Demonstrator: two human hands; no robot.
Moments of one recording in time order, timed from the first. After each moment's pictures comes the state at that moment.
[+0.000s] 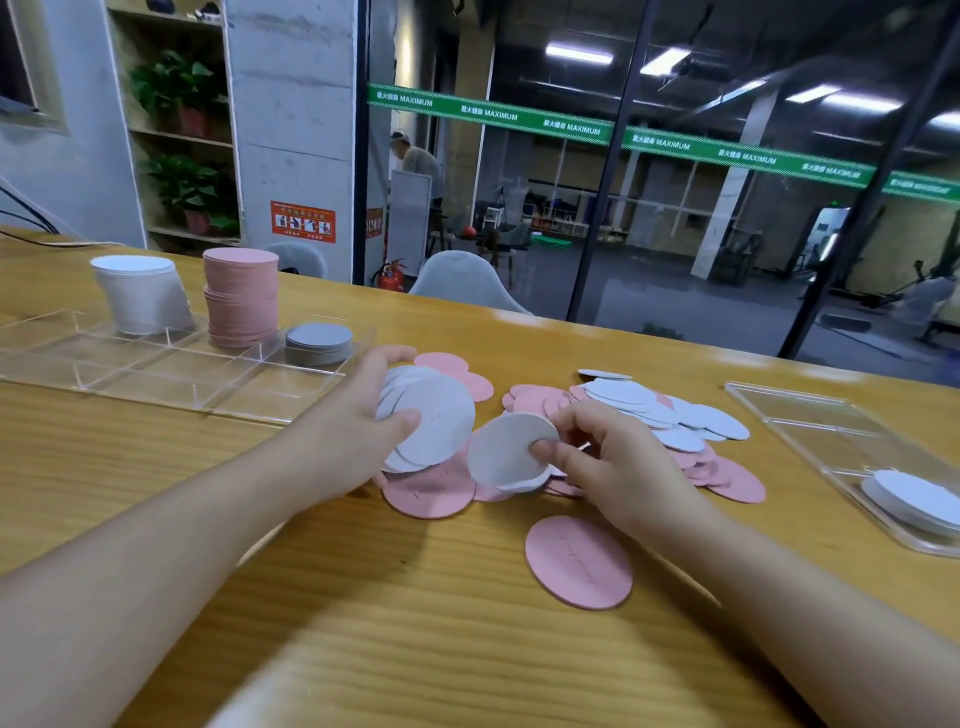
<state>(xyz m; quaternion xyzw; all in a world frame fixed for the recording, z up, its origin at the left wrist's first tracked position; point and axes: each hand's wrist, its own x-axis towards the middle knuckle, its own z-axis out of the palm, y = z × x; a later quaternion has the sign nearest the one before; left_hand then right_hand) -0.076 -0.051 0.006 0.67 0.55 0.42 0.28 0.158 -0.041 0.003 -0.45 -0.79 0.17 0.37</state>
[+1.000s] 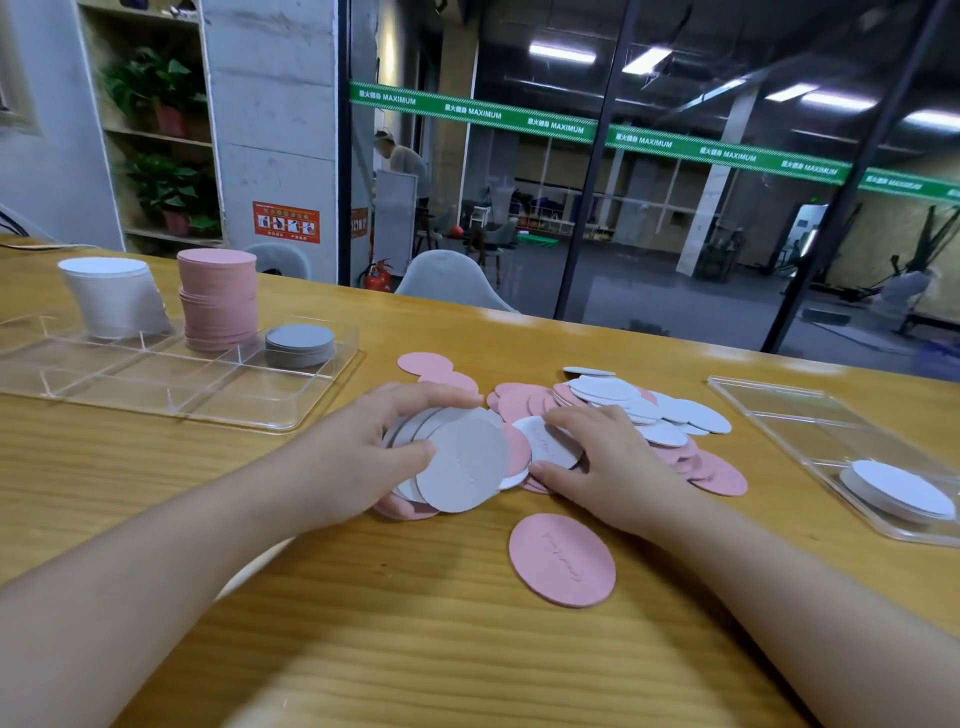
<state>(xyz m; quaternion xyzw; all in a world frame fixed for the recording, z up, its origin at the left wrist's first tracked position) -0.060 -0.063 0.004 0.68 0.40 0.41 0.44 0.175 -0.028 -0.002 -0.57 -0.81 -0.01 0.18</state>
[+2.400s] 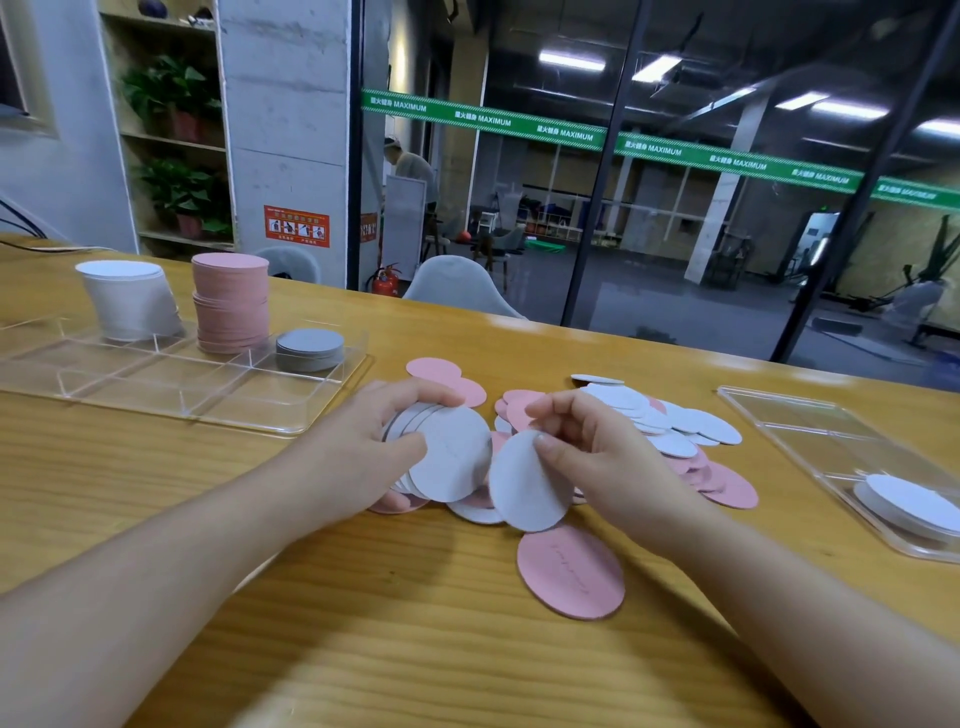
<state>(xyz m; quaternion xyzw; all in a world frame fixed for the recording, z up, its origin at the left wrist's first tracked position) -0.062 -0.065 0.008 0.65 0.47 0.44 0.40 0.154 -0.041 0.007 -0.42 -0.73 0.35 0.41</state>
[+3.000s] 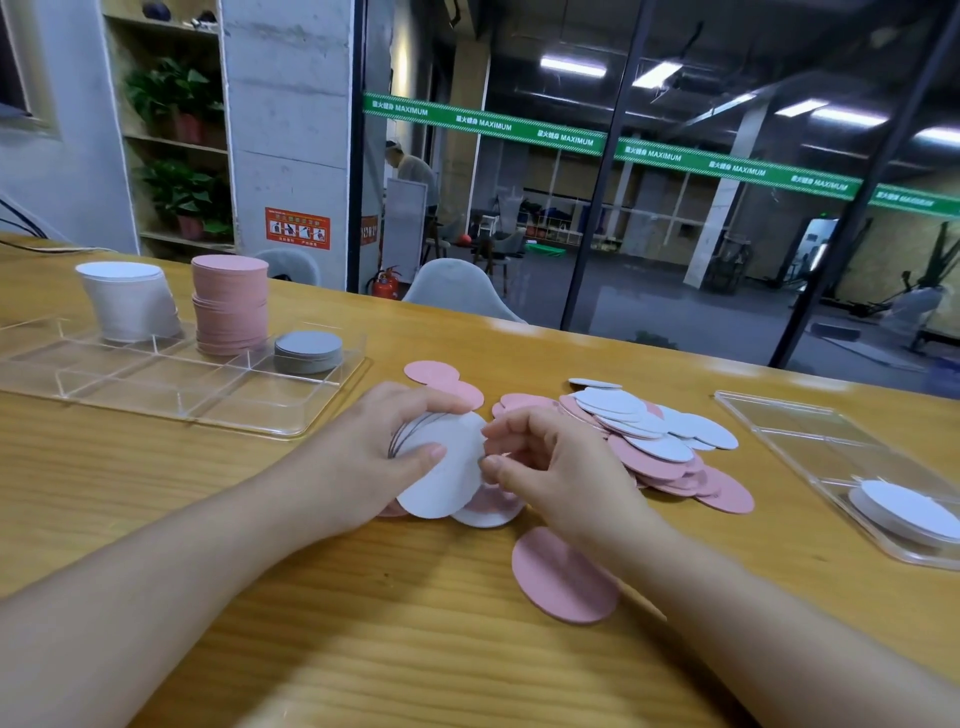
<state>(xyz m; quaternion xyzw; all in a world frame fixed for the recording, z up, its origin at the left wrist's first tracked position) -0.062 -0.061 0.002 0.74 0.46 0.41 0.27 0.129 -0.053 0.004 -0.43 -0.75 0.30 0.41</state>
